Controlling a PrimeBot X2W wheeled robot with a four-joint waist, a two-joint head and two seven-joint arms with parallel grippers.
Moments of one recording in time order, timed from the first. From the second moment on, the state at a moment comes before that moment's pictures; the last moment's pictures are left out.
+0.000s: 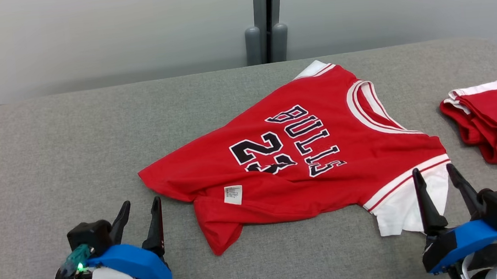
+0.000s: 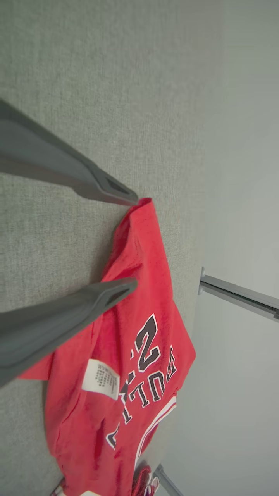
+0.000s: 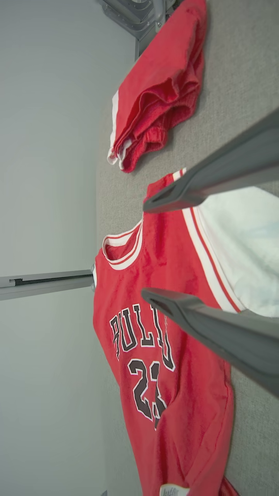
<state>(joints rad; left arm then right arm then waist) -0.15 0.23 -0.30 0.34 -0.51 -0.02 -0.11 -0.05 -0.05 -0.11 0.11 0.08 0.13 -0.03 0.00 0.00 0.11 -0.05</state>
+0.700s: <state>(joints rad) -0.38 0.16 -0.23 0.63 -0.72 -0.07 0.05 -0.10 -0.05 -0.02 0.15 0.12 0.13 -0.08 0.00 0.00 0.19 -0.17</state>
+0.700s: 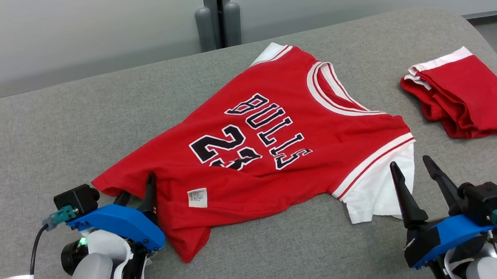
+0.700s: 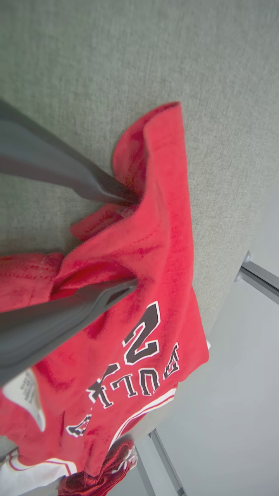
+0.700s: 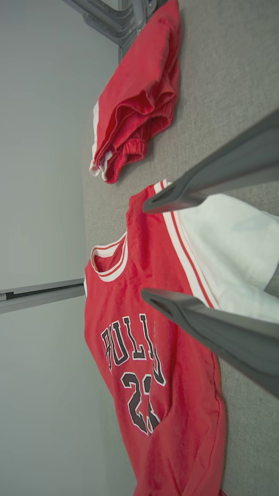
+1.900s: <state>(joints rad) -0.39 0.41 -0.35 -0.05 -0.89 -0.05 0.26 -0.10 -0.05 -0.04 0.16 0.16 0.13 -0.12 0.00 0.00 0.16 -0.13</state>
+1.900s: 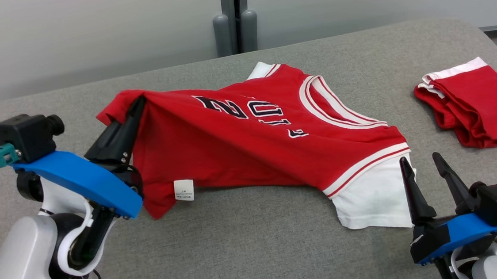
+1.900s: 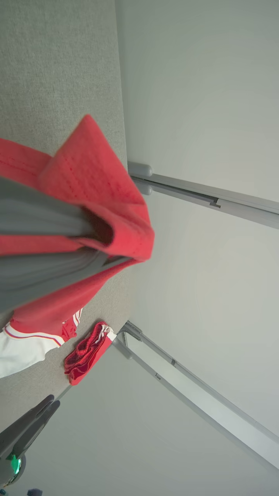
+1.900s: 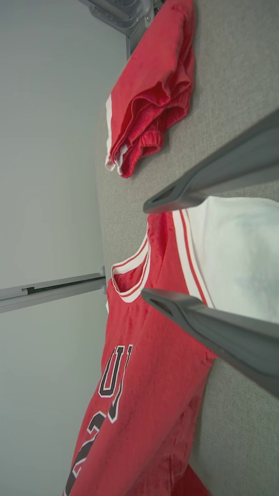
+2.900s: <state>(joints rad) -0.61 0.48 -0.35 0.48 -0.75 -0.09 0.12 -0.24 -0.05 0.03 0.25 0.19 0.13 -0.18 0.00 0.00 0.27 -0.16</state>
